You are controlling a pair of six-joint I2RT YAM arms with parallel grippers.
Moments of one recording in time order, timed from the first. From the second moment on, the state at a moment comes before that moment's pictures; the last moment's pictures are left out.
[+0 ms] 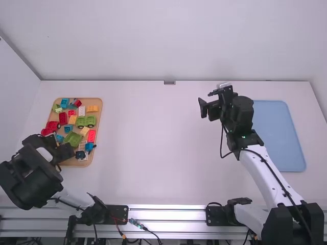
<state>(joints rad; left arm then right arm) 0.88 1.69 0.71 -0.09 0.13 0.28 0.16 1.23 0.78 0.14 -0.20 -0.10</state>
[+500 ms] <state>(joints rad) 0.88 1.69 0.63 0.07 0.13 0.18 0.16 1.23 0.78 0.13 -0.20 -0.10</state>
